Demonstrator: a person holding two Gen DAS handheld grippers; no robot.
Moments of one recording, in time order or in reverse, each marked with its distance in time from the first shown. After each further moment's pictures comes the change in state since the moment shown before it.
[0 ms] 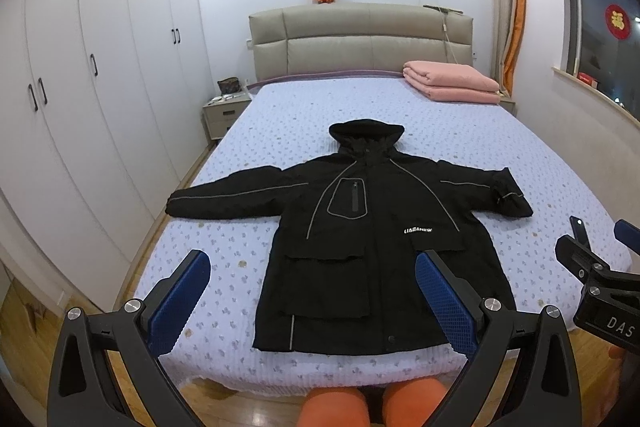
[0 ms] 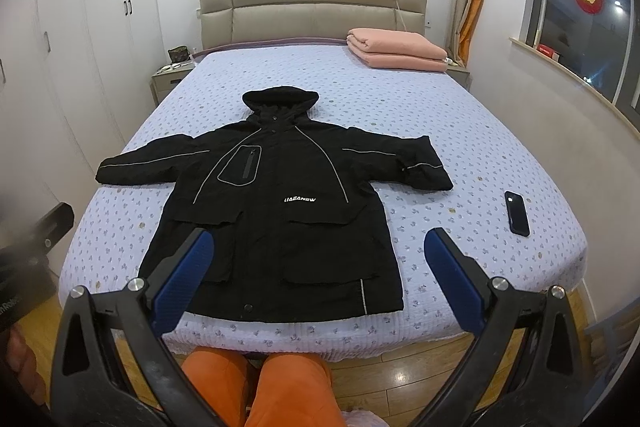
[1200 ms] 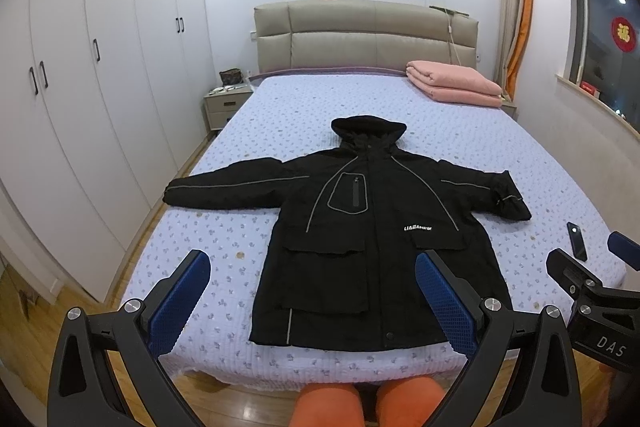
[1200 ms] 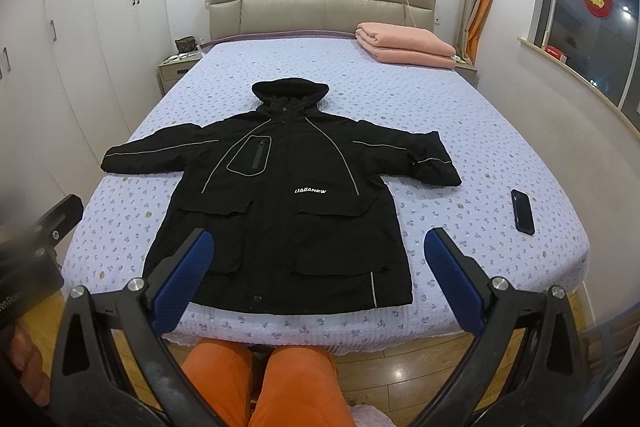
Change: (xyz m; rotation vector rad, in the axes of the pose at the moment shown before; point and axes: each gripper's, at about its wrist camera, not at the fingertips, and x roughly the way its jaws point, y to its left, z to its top) left arm 0.004 0.010 -0.003 -0.038 0.018 -0.013; right arm -0.001 0.023 -0.007 -0.026 0.026 0.005
